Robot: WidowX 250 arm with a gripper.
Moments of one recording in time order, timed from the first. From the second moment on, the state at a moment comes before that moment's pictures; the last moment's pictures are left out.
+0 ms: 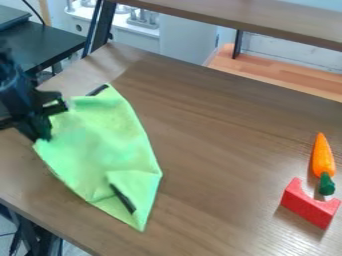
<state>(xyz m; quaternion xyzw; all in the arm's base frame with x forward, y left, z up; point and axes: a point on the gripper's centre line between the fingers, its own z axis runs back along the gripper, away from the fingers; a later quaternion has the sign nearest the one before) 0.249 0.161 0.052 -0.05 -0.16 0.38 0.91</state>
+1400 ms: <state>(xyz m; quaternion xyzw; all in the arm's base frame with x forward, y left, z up) 0.247 0.180 0.055 0.00 -0.09 0.45 0.89</state>
